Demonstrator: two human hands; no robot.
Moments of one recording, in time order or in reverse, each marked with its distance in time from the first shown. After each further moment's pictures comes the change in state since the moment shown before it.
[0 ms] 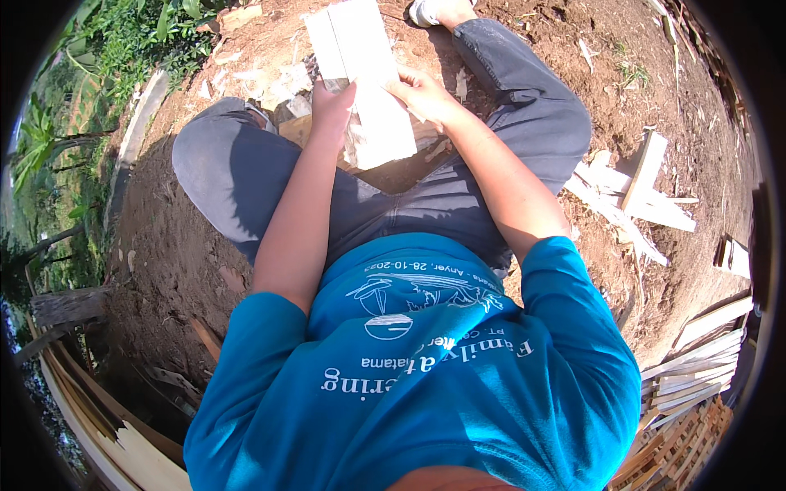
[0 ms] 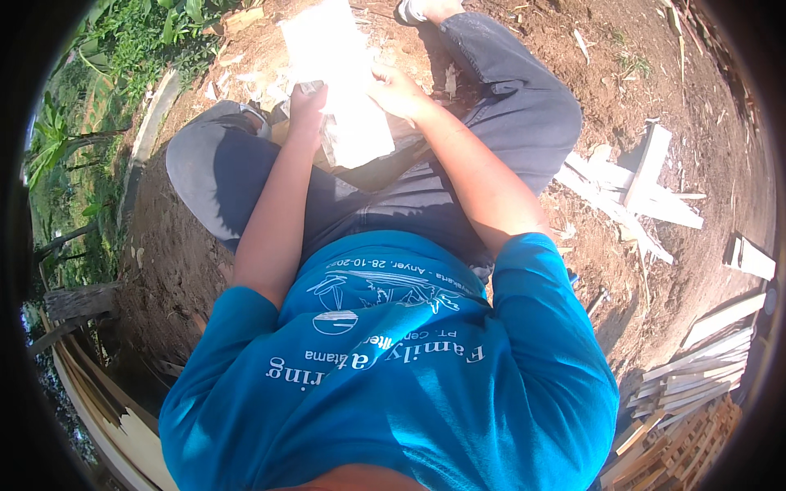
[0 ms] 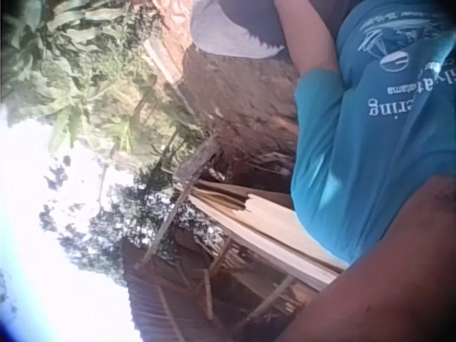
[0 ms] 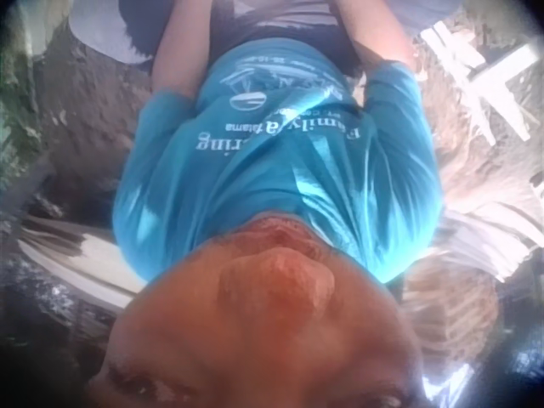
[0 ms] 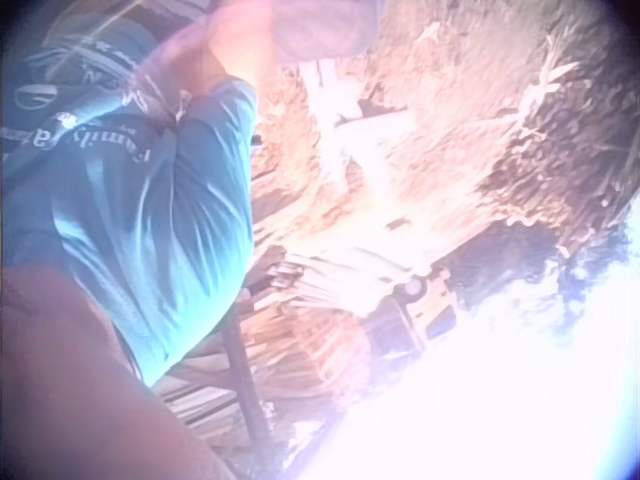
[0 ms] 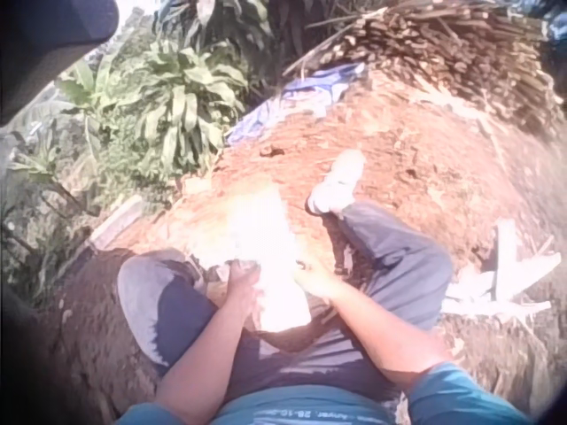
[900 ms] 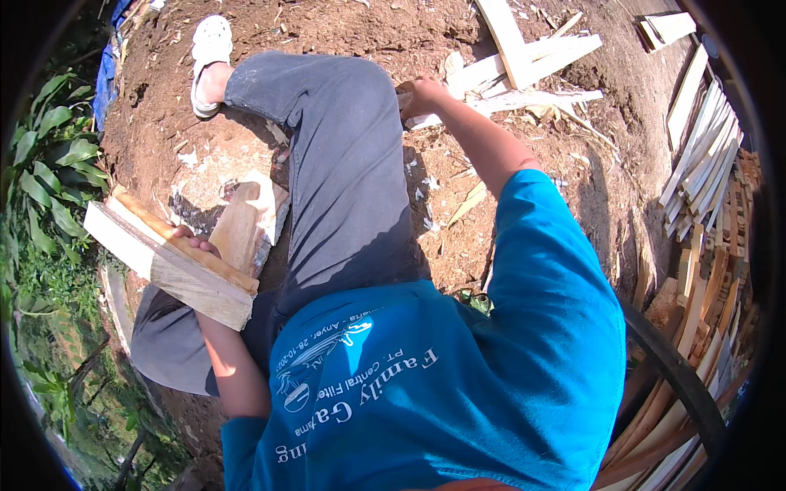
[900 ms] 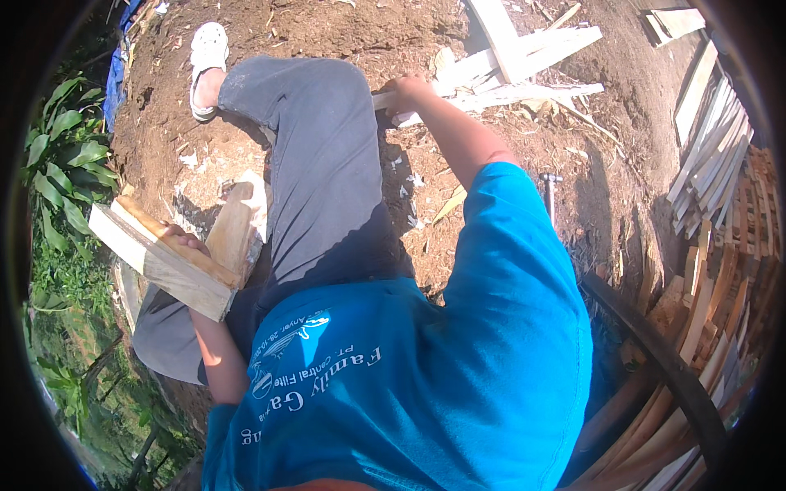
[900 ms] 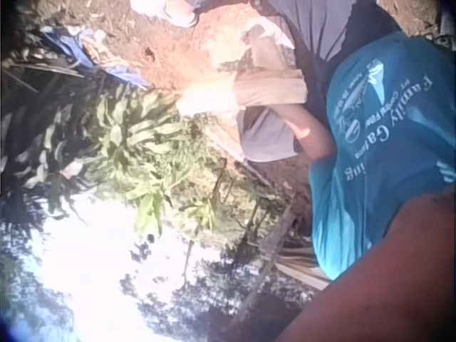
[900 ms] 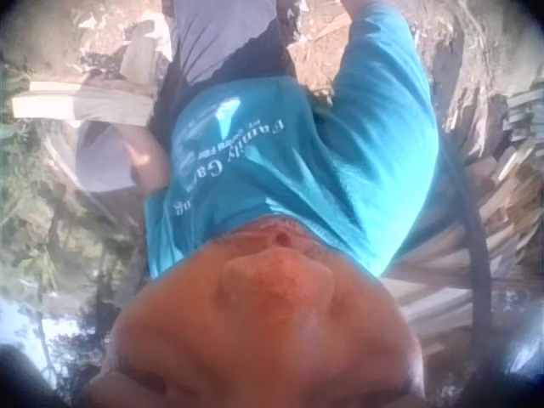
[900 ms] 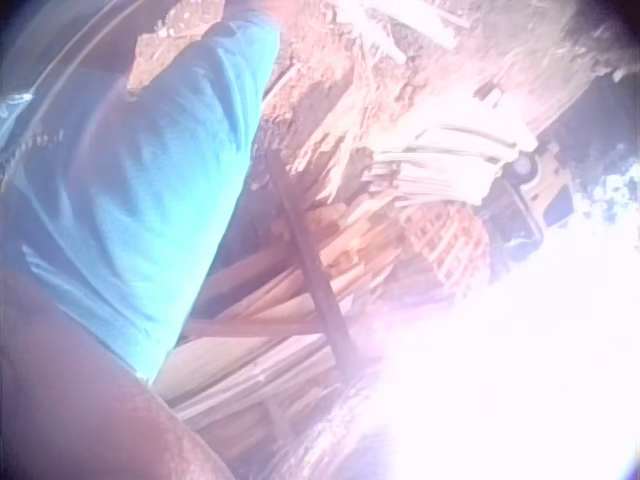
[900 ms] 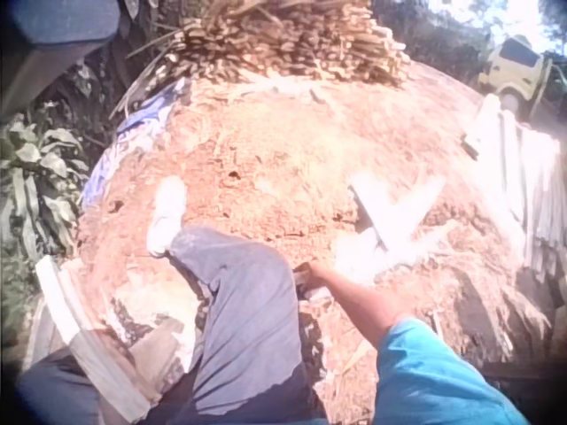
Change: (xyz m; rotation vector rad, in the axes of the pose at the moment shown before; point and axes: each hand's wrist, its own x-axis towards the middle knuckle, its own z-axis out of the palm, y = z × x) left_hand -0.011 0.016 0.005 -1.064 -0.933 -0.479; right_hand -0.200 0.115 -0.310 -1.147 0.619 0.716
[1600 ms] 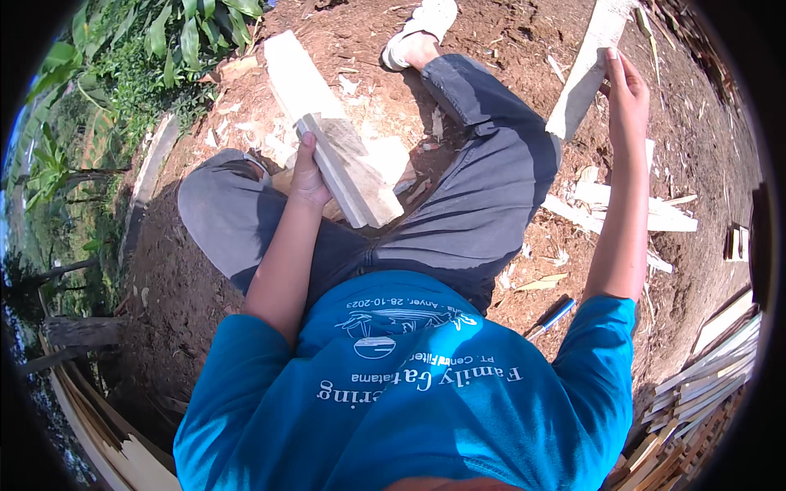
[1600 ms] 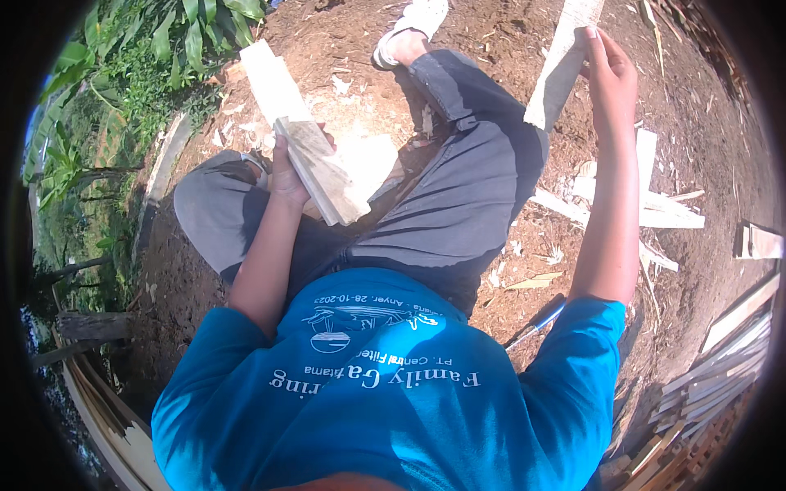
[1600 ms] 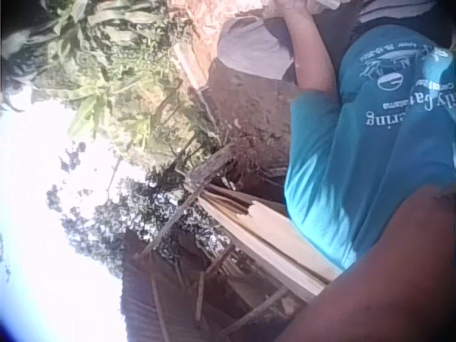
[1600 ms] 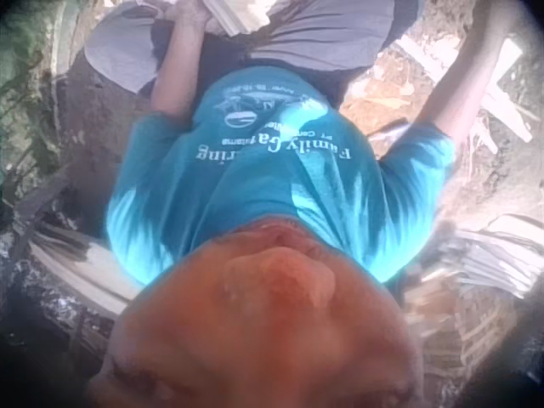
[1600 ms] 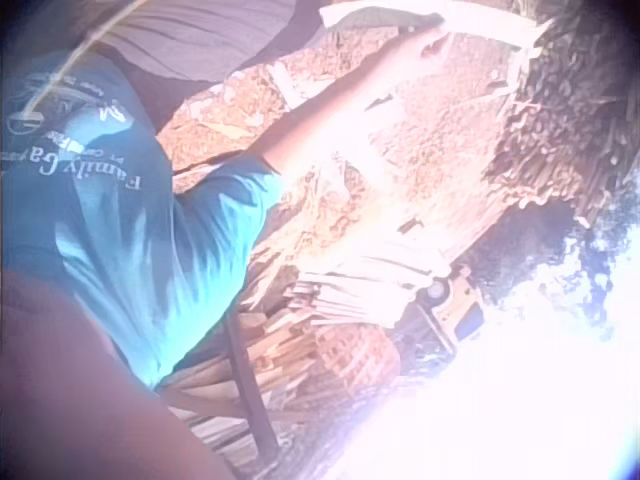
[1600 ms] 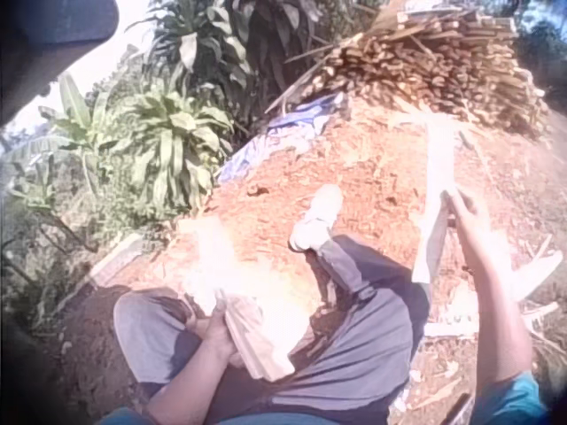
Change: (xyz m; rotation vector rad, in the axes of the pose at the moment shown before) left_hand 0.000 -0.010 -0.001 0.603 0.468 0.311; right_hand -0.064 -0.120 -0.238 1.226 0.480 -0.489
